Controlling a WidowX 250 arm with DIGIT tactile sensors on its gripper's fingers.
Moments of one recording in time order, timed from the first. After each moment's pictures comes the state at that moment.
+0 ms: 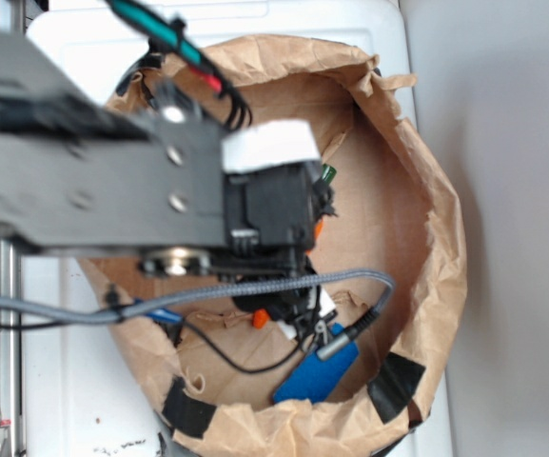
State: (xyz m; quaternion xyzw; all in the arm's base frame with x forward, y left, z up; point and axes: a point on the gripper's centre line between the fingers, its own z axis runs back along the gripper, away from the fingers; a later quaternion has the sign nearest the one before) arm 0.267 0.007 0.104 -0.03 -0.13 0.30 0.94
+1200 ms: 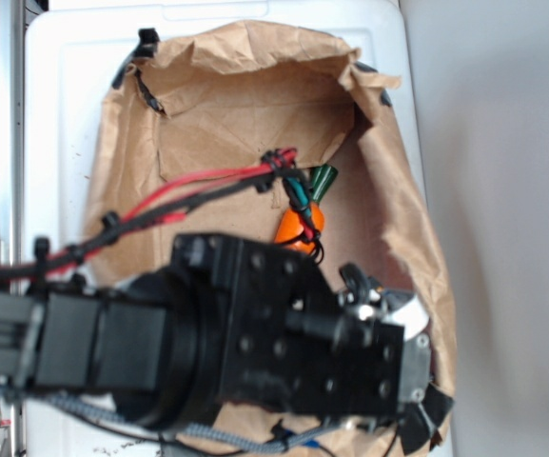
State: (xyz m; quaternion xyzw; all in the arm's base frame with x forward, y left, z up) arm 0.297 -0.054 0.065 -0.03 -0.03 0.35 0.94
